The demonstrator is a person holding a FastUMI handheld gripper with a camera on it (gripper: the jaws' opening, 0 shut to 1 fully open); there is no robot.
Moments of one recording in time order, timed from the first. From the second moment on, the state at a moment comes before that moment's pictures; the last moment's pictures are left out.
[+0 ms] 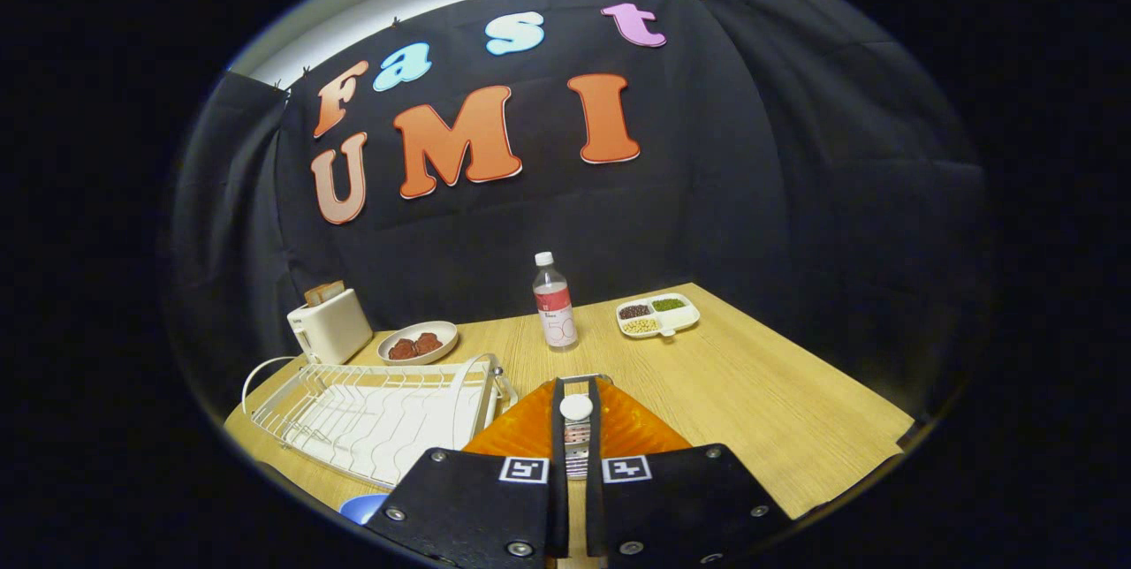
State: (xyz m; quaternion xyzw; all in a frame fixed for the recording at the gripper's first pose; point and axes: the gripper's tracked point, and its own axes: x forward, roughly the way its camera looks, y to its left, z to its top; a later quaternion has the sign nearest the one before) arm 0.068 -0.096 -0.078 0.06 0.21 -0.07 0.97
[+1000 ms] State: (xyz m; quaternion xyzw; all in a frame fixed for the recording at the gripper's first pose) arm -0.031 0.001 0.016 0.10 0.13 0.15 0.98
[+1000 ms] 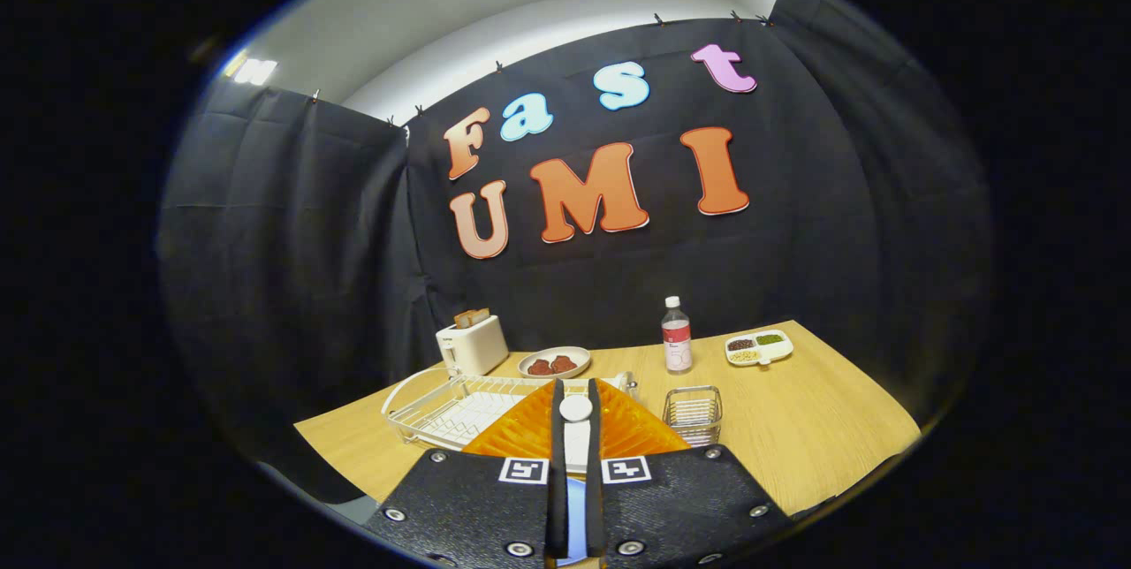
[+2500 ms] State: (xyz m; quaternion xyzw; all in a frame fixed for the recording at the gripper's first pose) arm -0.079 0.043 -0.103 0.09 0.21 0.24 0.94
